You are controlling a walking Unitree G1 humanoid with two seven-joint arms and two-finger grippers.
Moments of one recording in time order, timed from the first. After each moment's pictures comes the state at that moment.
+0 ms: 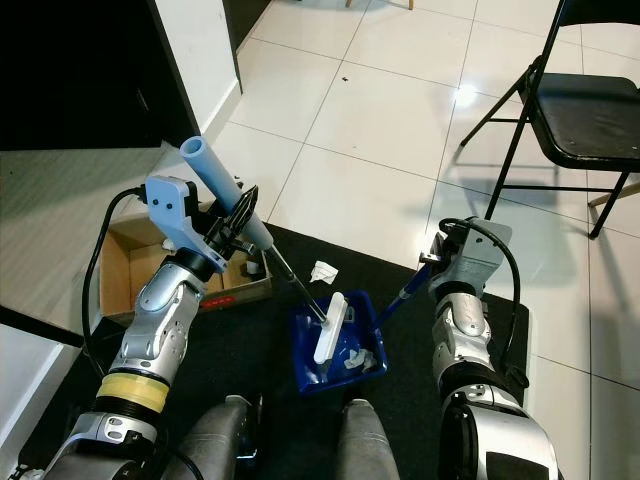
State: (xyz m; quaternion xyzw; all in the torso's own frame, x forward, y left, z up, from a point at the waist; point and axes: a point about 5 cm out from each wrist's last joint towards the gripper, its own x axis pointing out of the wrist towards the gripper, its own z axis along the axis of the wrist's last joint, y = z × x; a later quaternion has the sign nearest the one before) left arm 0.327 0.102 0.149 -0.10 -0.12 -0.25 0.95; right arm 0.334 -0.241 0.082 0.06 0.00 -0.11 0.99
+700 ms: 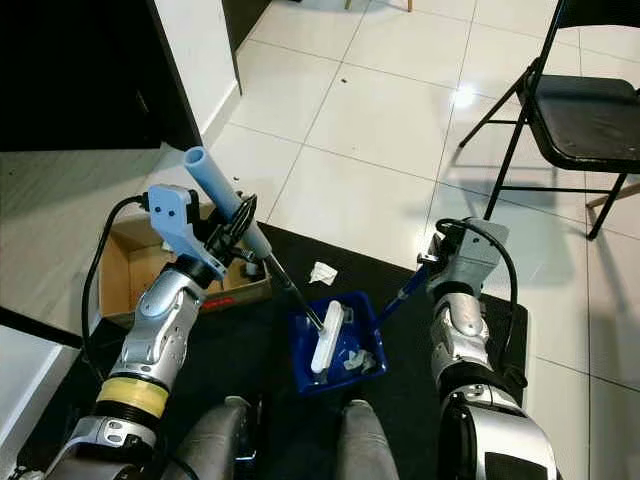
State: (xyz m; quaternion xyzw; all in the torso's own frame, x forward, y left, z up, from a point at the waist) left arm 0.327 0.107 0.138 -0.10 -0.11 -0.24 0.96; right arm 0.334 -0.238 0.079 0.05 0.01 -0.11 0.99
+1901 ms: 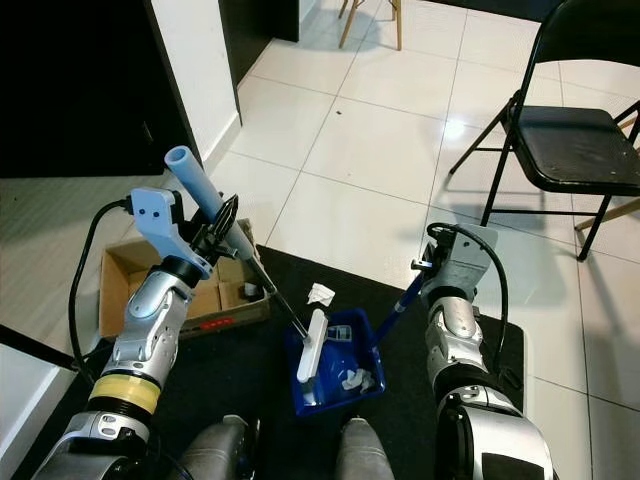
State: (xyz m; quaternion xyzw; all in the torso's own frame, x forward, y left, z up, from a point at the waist) left arm 0.331 0.124 0.131 -0.10 -0.10 -0.20 0.97; right arm 0.333 -0.233 0.072 0.05 0.03 -0.12 0.99
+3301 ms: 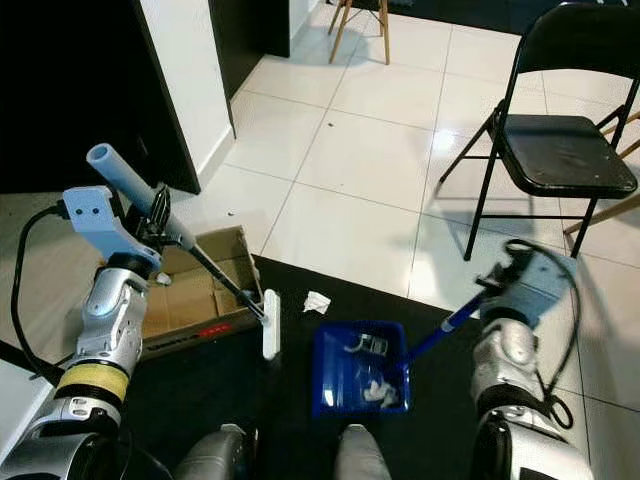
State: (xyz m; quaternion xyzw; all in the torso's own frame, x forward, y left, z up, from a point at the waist) left arm 0.337 0.191 0.124 -0.07 -0.11 -0.05 0.99; right arm 0.300 -0.312 0.079 0.10 -0.02 -0.25 0.96
